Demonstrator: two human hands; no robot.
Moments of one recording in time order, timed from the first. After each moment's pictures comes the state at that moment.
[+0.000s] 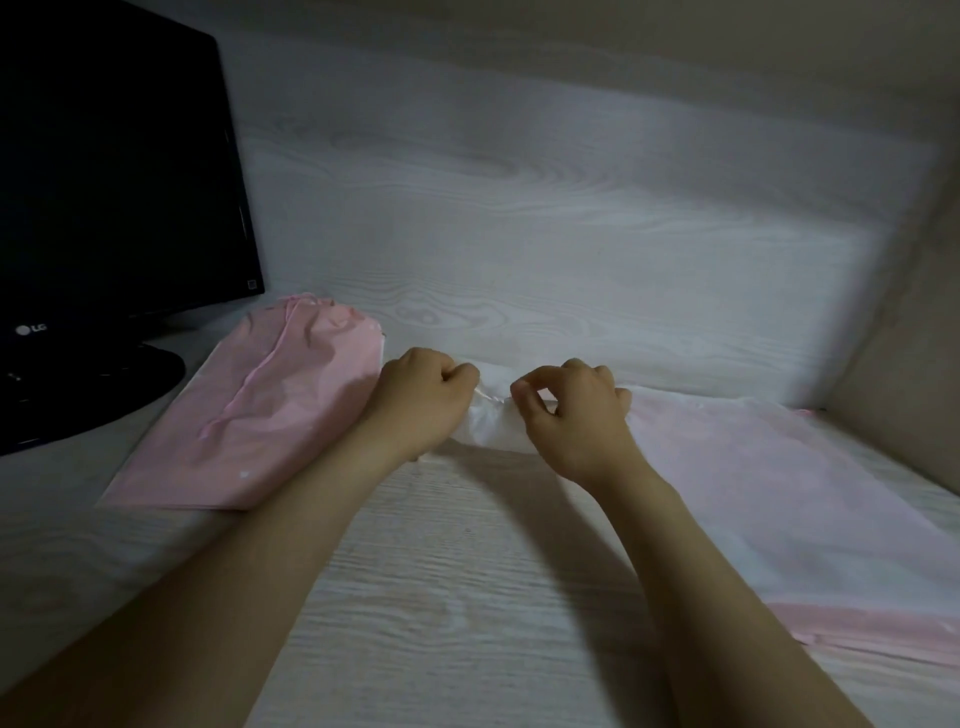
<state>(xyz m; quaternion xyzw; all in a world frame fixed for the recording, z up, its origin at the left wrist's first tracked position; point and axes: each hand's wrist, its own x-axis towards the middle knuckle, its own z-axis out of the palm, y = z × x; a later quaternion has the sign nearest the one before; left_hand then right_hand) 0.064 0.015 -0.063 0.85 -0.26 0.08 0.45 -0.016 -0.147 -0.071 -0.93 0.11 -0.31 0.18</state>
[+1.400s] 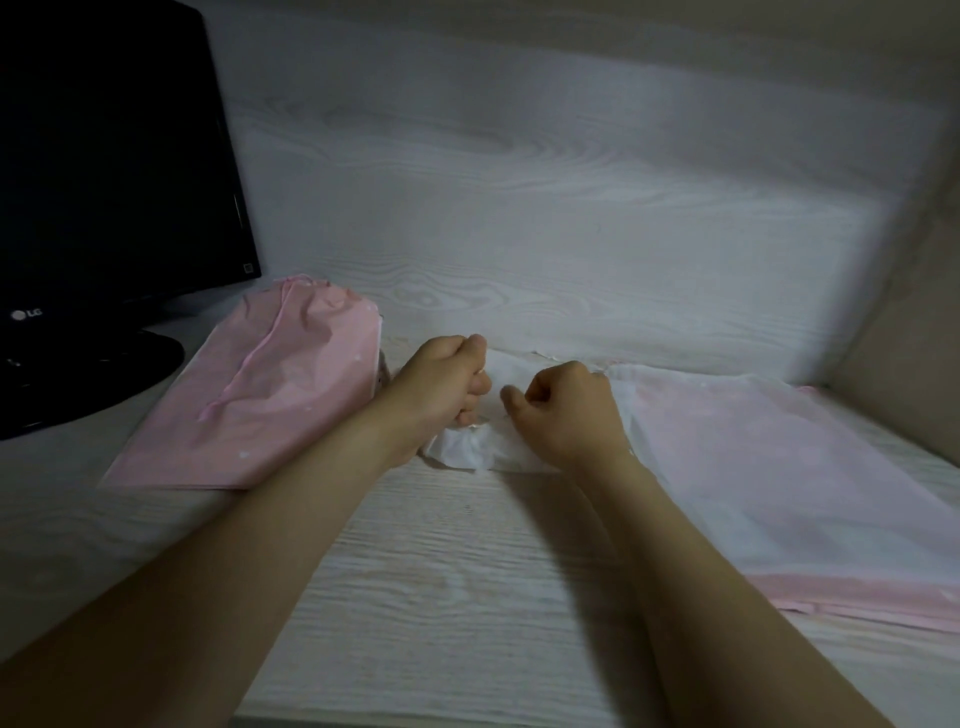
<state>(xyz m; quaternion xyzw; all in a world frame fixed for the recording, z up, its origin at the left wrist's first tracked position) 0.063 0.001 -0.074 0.69 -0.30 -0.15 0.64 -0.006 -0.148 -0.092 -0.91 0.17 -0.30 0.21</state>
